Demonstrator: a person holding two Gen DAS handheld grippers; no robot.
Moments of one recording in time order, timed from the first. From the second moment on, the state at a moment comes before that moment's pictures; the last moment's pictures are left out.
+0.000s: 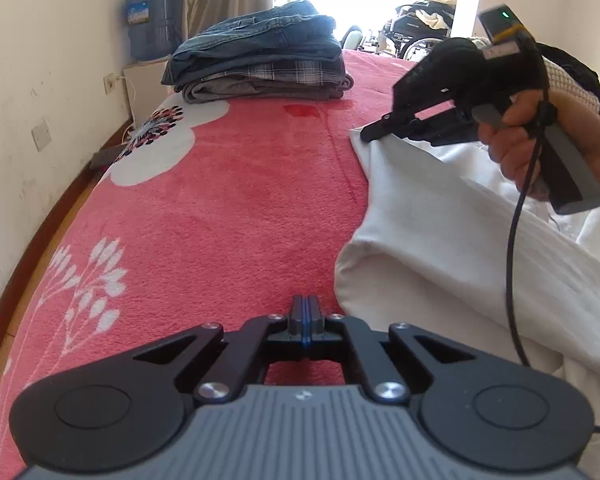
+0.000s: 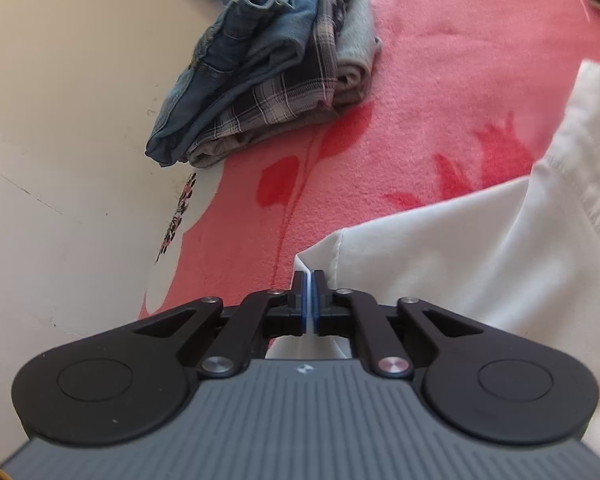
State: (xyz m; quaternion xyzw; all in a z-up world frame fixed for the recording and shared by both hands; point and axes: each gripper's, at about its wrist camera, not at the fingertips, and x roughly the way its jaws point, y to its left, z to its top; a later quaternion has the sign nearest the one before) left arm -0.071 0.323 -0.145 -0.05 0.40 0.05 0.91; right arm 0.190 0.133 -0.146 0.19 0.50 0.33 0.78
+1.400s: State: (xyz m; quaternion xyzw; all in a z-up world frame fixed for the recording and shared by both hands) left arm 0.244 0.200 -0.153 -0.04 0.43 -0.12 0.89; right arm 0.281 -0.133 -0.145 0.24 0.51 0.24 0.79
